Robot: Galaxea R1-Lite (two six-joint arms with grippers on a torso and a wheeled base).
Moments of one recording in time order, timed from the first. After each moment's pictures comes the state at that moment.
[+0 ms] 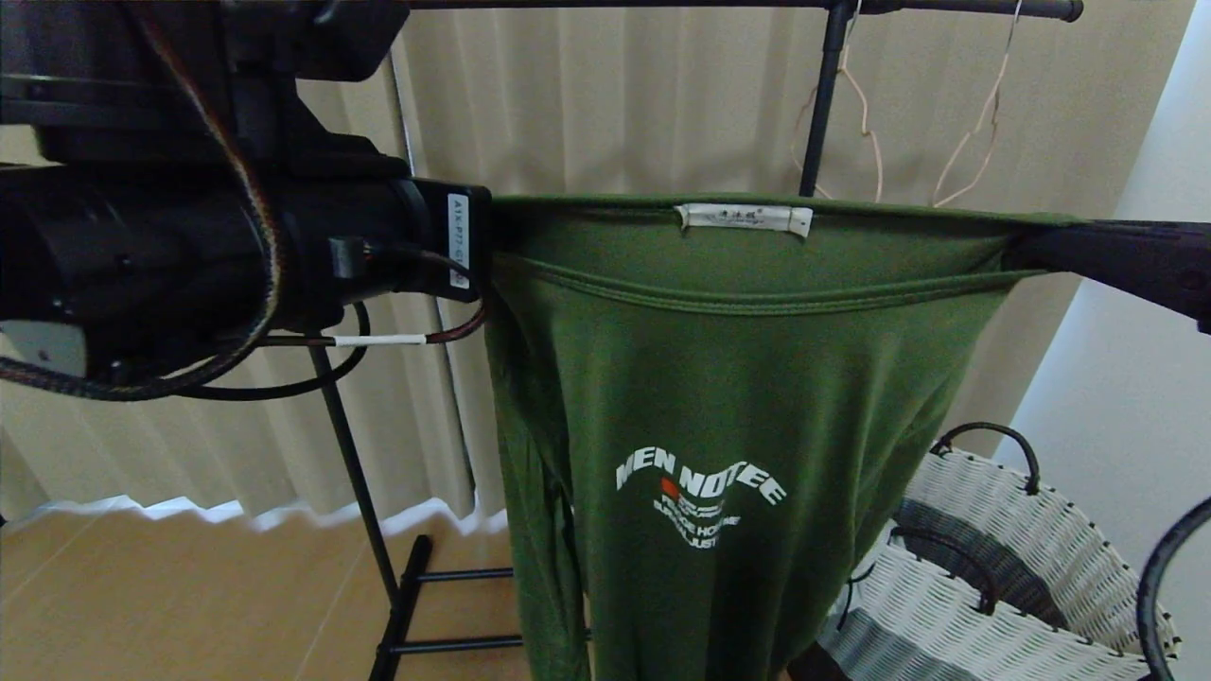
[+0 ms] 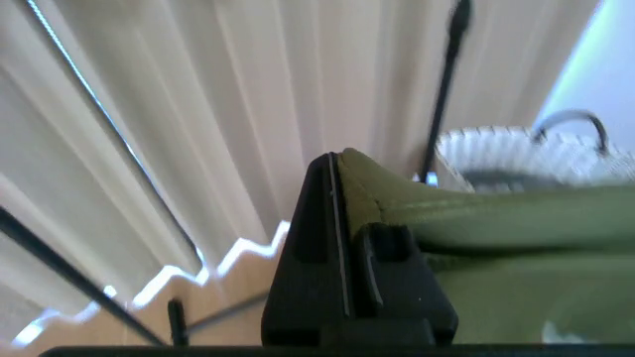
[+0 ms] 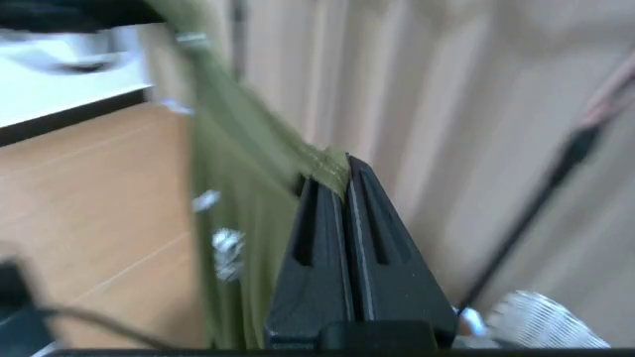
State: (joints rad) left arm -0.70 1.52 -1.29 -0.05 0.36 0.02; right arm 0.45 1.14 -0.98 -0.09 0.28 0.00
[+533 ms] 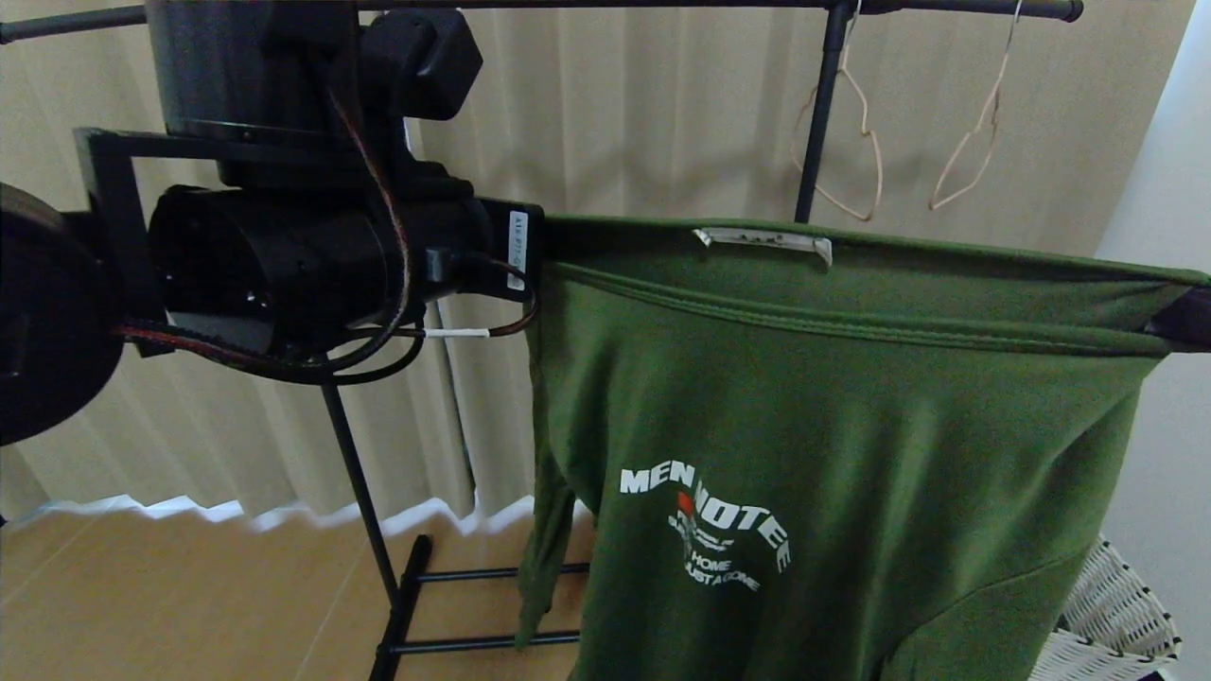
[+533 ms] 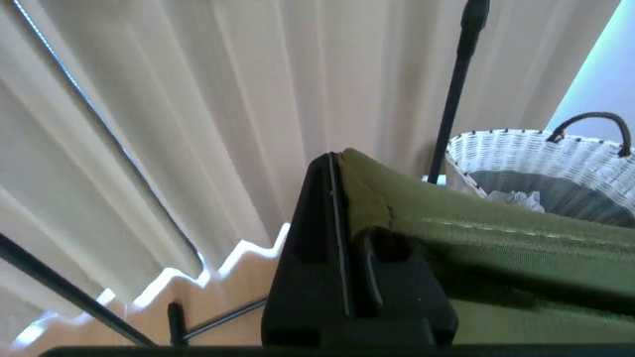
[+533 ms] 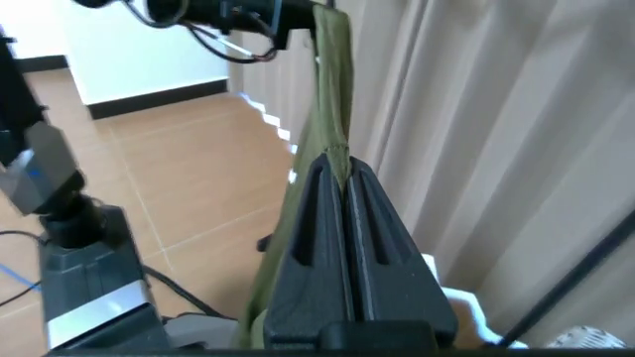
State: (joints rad) left arm -0.67 1.64 -1.34 -0.10 0.36 0.02; right arm 0.45 0.99 -0.93 0.01 0.48 0.00
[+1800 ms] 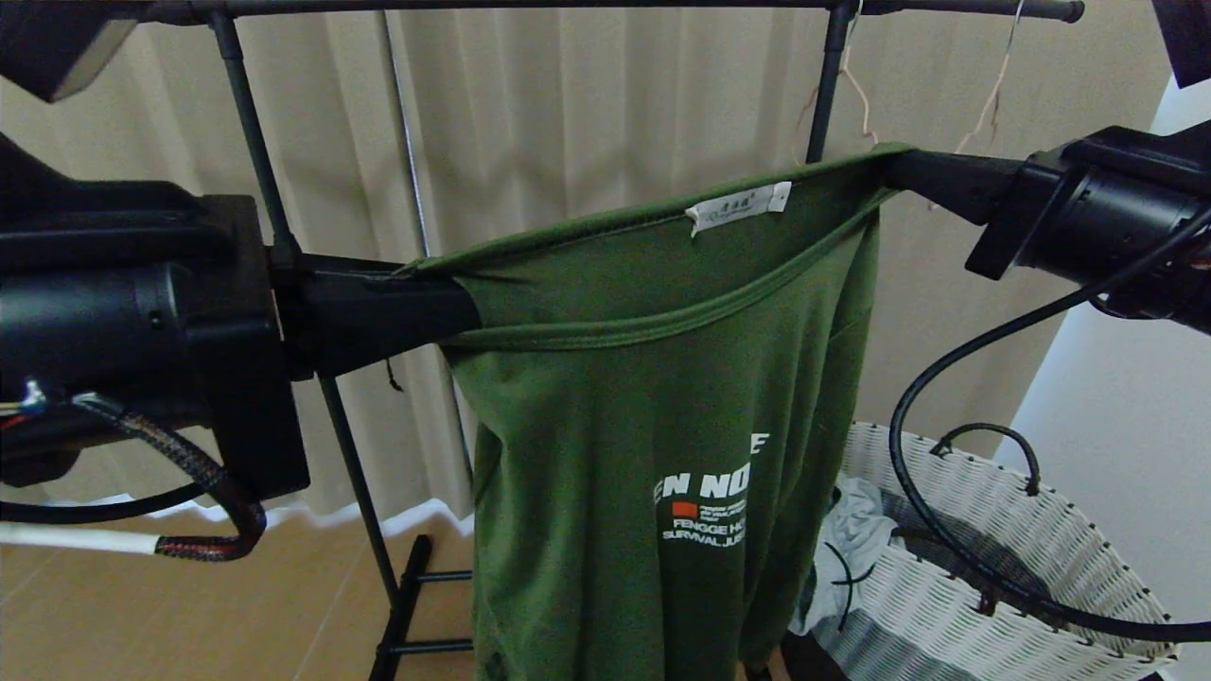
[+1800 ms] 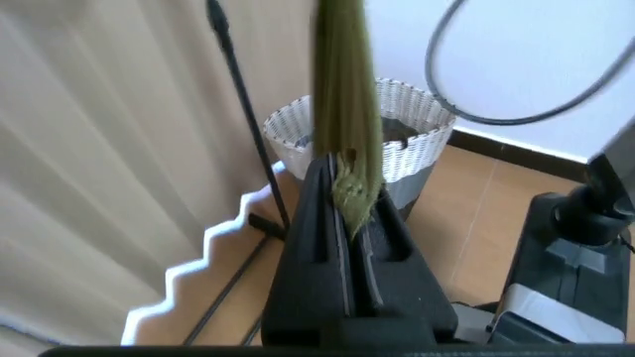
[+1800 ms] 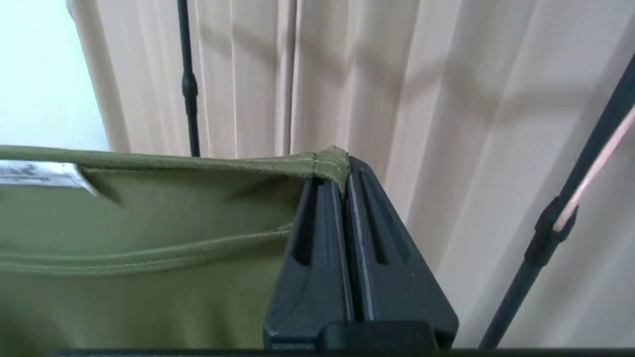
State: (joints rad) left arm -0.72 1.26 -1.08 -0.02 -0.23 0.13; right arm 0.40 1.44 -1.00 -0.55 0.25 0.06
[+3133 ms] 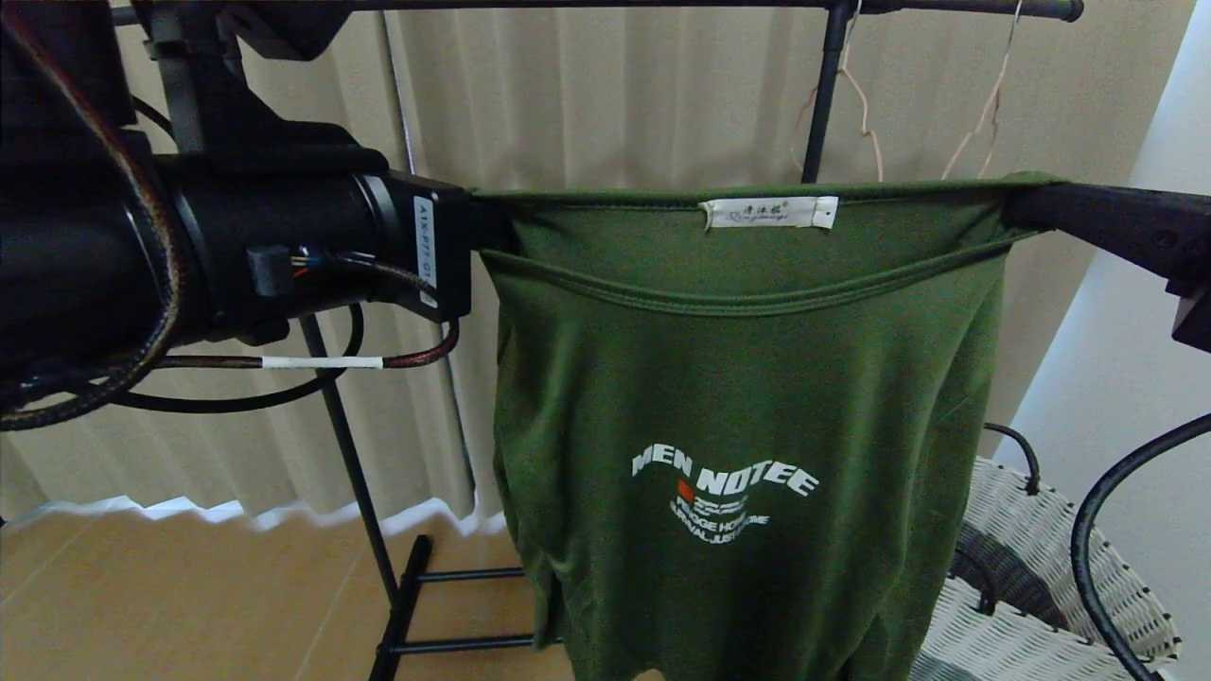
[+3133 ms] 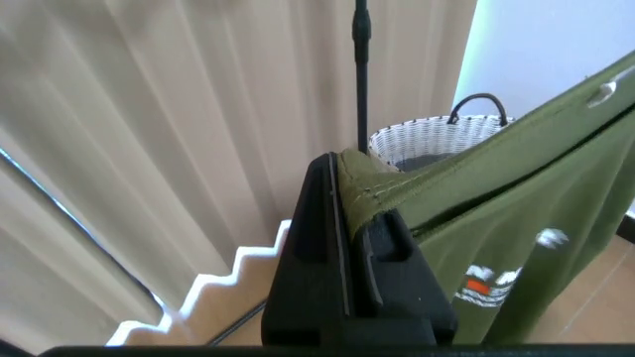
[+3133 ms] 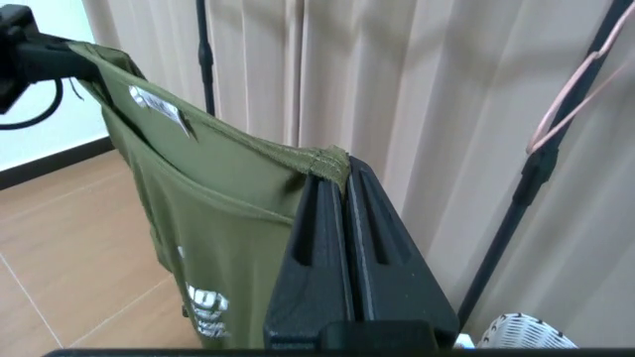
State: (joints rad) left arm -0.69 1.44 -1.22 -0.09 0.11 0.08; right arm 0.41 1.19 -0.92 -0.29 0.24 0.05
